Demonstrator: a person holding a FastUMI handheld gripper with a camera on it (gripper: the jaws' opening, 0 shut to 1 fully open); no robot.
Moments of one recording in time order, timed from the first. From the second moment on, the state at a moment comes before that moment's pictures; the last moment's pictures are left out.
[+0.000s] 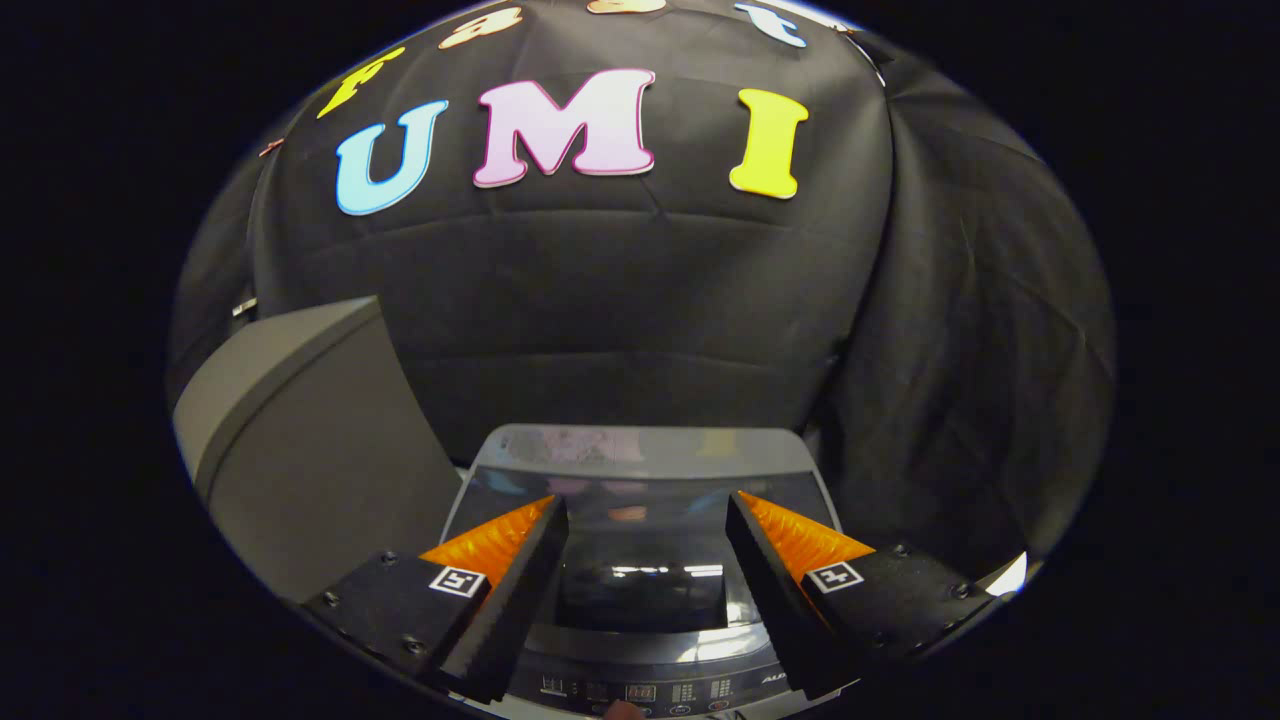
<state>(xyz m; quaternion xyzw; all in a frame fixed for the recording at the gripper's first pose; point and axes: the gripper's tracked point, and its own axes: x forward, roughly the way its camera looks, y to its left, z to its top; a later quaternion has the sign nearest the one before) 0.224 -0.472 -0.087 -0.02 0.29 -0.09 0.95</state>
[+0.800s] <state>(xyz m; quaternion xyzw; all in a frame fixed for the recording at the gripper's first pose) 0.239 -0.464 -0.041 0.00 0.26 -0.09 0.96</state>
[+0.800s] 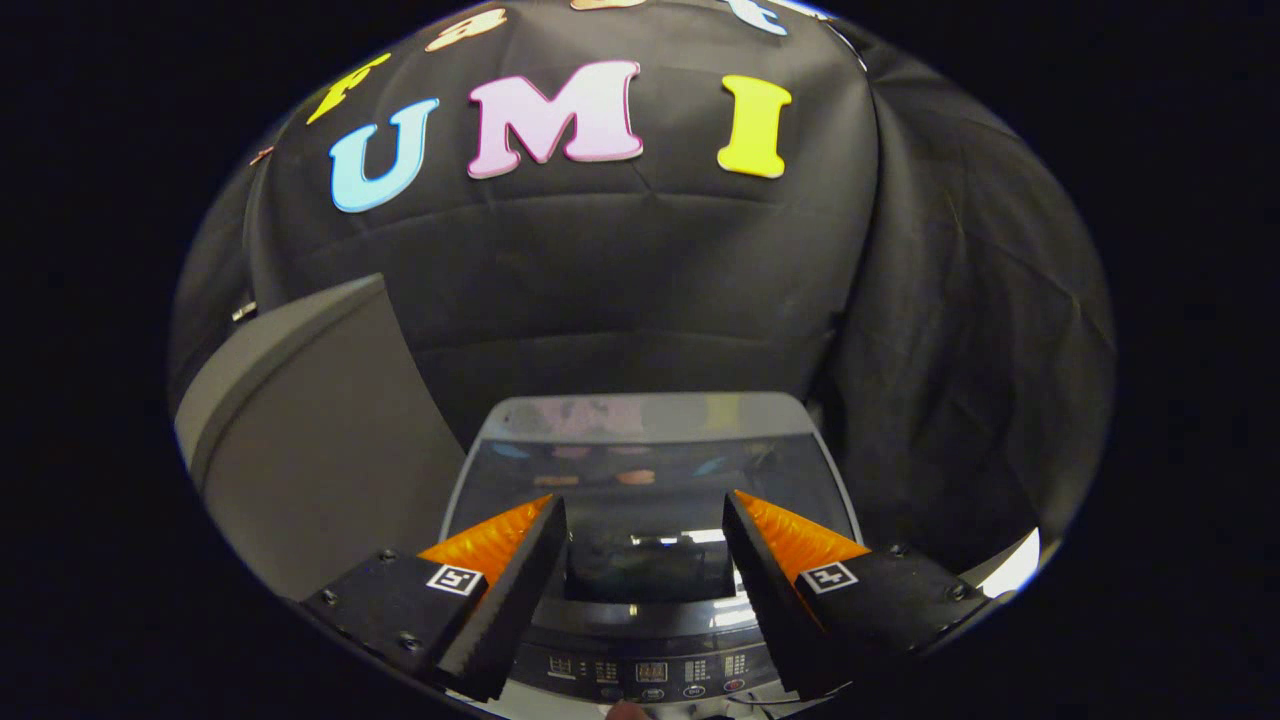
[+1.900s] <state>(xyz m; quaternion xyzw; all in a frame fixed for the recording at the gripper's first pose) 0.231 -0.421 0.259 -0.04 -0.04 -0.03 1.00</state>
